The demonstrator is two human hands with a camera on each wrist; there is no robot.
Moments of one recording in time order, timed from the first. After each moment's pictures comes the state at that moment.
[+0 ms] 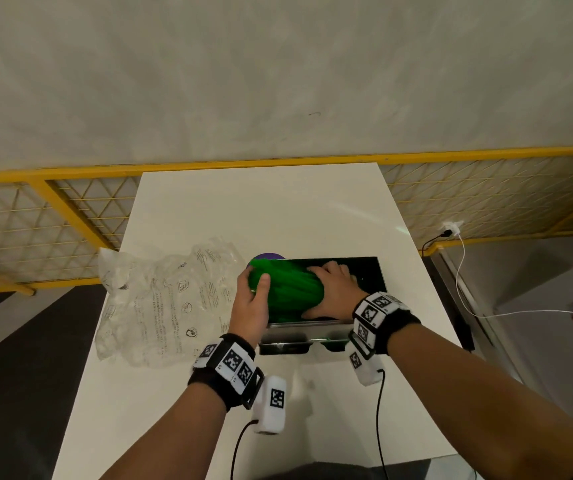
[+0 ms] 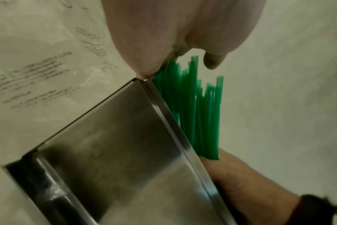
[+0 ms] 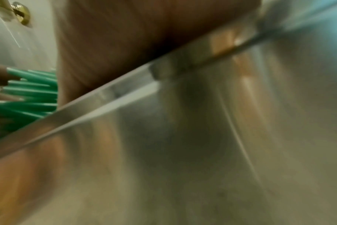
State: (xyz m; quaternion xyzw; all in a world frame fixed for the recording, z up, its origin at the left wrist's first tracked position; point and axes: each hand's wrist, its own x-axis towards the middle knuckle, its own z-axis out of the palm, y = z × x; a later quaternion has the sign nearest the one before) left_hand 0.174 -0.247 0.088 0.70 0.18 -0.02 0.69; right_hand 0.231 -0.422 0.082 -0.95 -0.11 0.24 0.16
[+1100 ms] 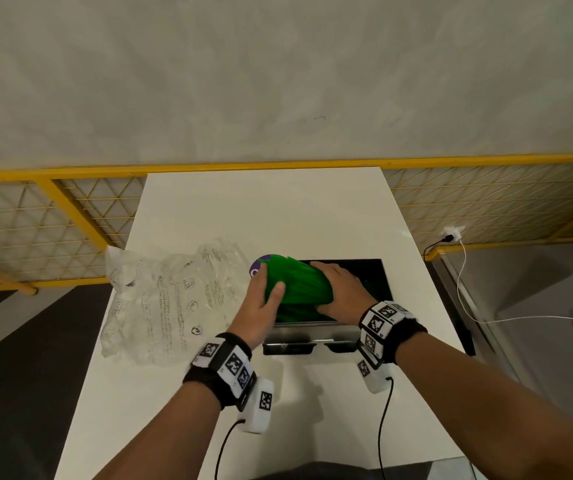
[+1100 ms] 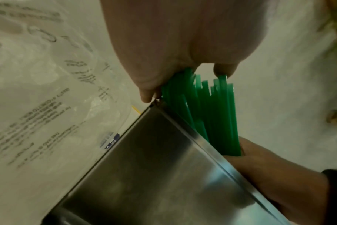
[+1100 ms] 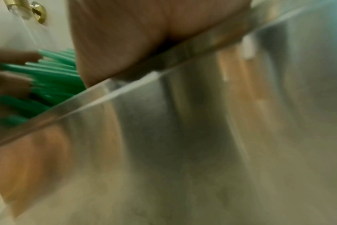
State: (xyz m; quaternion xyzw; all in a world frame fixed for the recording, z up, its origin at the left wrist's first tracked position) left_hand 0.168 -0.229 0.086 0.80 0.04 -0.10 0.59; right_hand 0.225 -0.427 0.076 -0.94 -0.13 0.18 0.25
